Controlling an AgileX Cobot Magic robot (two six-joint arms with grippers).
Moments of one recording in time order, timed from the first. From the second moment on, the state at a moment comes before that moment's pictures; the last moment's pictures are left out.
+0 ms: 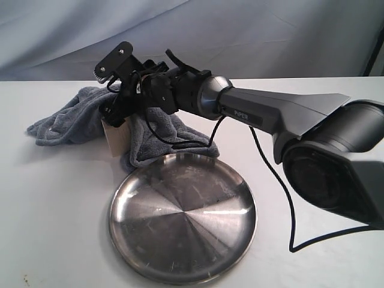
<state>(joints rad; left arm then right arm) -0.08 0.00 0.00 0.09 0.24 -0.12 0.69 2.51 -2.09 -0.01 0.21 -0.33</state>
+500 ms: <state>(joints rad) -0.08 0.00 0.00 0.09 0.24 -0.12 0.69 2.51 -2.09 -0.01 0.16 -0.25</state>
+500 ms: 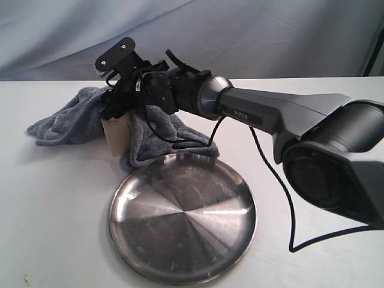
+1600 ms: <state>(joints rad) -0.08 0.00 0.00 0.09 0.24 -0.12 0.69 2.53 -2.09 -0.01 0.14 -0.23</state>
